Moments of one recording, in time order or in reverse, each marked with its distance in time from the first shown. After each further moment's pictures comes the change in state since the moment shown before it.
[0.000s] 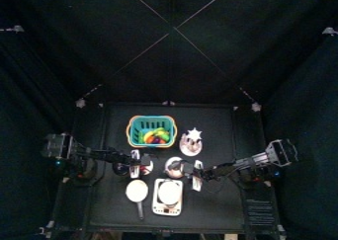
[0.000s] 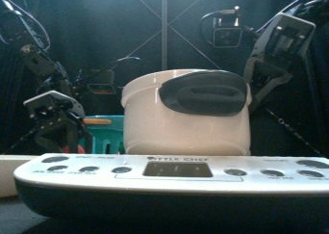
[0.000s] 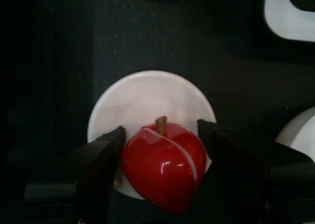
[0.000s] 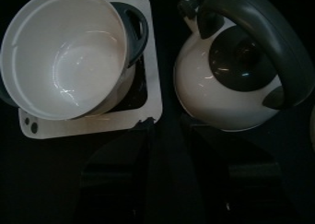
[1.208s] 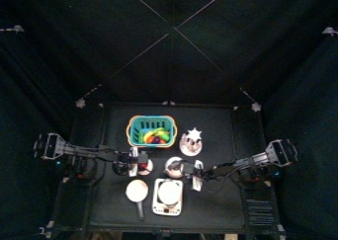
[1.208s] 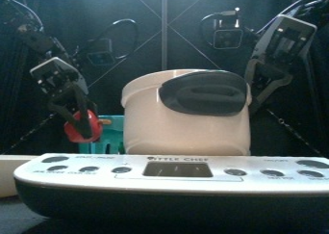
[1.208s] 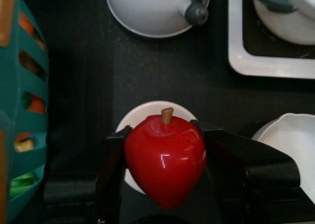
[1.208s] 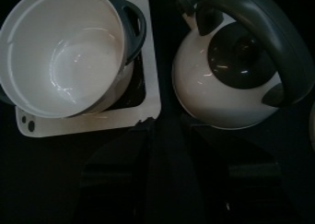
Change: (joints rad) left arm -0.021 -0.196 -0.011 0.037 0.048 0.003; right arm -0.002 0.002 0.005 -0.002 0.005 -0.002
